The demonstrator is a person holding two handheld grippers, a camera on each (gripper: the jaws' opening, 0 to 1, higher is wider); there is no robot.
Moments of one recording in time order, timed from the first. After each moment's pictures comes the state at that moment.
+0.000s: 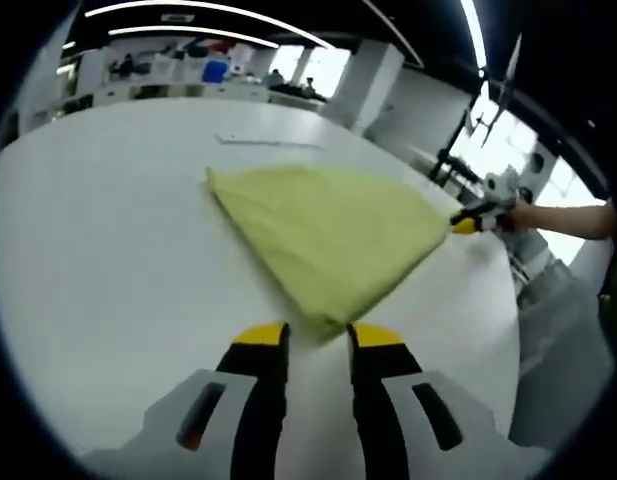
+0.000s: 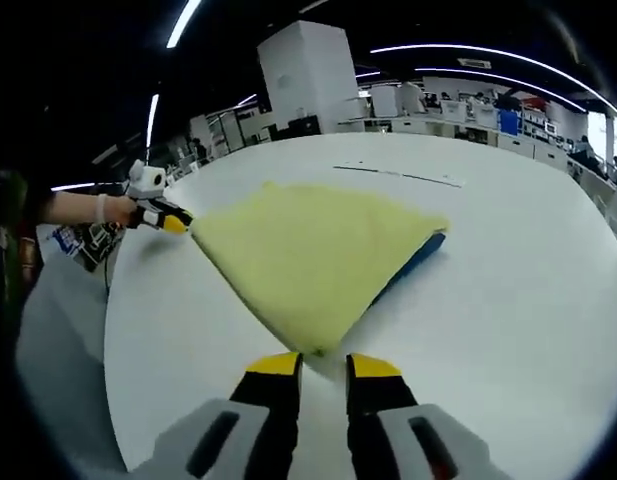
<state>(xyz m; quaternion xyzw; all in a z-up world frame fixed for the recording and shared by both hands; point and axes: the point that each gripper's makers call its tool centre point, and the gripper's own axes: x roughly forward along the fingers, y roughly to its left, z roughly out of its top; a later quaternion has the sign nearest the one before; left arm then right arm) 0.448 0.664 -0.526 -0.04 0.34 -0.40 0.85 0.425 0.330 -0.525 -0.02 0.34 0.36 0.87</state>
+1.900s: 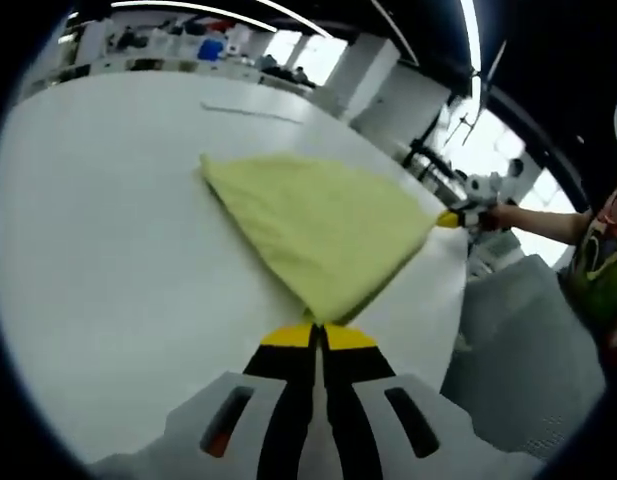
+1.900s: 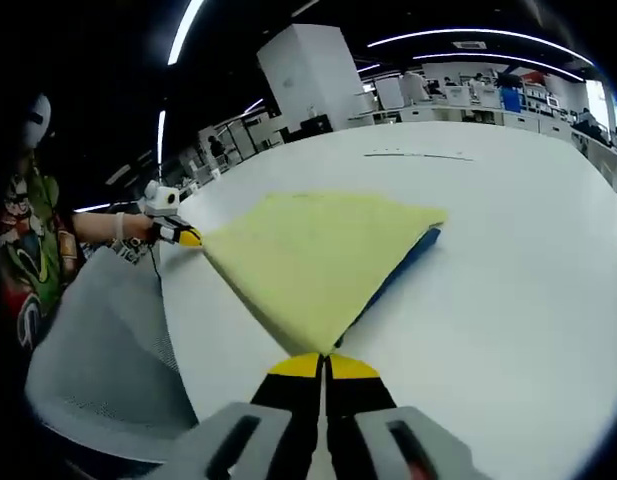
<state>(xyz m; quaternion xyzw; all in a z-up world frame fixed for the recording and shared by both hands) 0.330 0.680 -0.526 -0.08 0.38 -0.42 0.82 0.311 0.330 -0.515 0.03 0.36 0.39 0.85</state>
